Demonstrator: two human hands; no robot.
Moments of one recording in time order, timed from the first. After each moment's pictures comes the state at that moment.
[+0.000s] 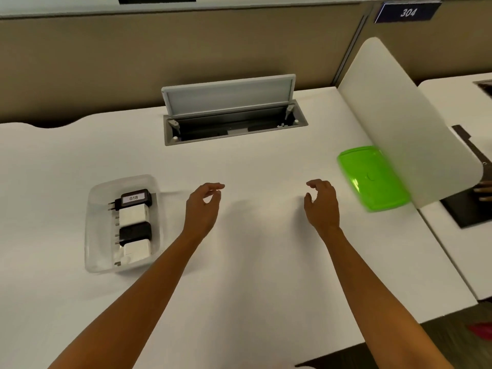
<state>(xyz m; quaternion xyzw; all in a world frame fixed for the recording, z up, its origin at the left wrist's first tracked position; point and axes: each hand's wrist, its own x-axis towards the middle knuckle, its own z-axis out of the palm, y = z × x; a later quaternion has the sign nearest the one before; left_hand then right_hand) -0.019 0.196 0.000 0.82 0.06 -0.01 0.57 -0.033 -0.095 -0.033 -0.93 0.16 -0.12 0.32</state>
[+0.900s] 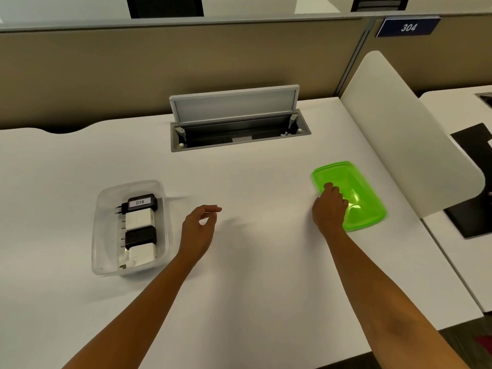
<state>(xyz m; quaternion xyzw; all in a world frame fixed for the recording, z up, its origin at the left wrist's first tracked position) -0.048 0.219 -0.013 0.82 0.09 -0.03 0.56 -0.005 -0.105 -0.048 -0.97 0.25 -0.04 0.02</state>
